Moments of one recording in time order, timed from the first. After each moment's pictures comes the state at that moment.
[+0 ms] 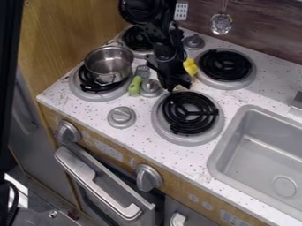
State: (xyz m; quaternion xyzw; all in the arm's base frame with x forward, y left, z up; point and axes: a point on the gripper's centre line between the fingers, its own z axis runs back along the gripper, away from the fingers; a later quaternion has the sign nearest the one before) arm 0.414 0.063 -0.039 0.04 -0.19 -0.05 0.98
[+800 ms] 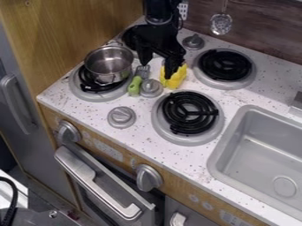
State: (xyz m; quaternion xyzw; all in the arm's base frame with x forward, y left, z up) arm 0.371 0.066 0.032 0.04 -0.08 -0.06 0.99
